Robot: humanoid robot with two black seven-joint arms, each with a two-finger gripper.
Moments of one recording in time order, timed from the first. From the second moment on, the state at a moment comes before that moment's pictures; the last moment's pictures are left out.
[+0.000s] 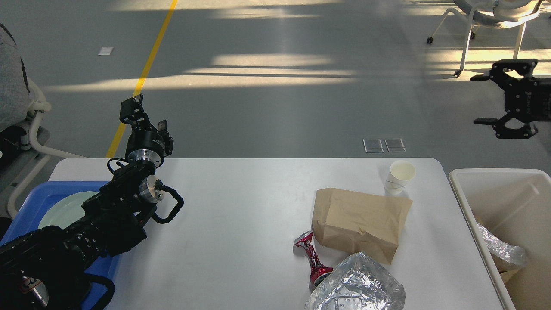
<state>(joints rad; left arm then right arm) -0.88 0.05 -0.56 -0.29 -0.12 0.04 -0.56 1.44 -0.74 -0.38 0.51 0.24 0.82 -0.23</state>
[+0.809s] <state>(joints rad) -0.88 0.05 -0.56 -0.29 -0.12 0.04 -0.56 1.64 -0.36 -0.56 0.52 0.07 0.37 -0.28</state>
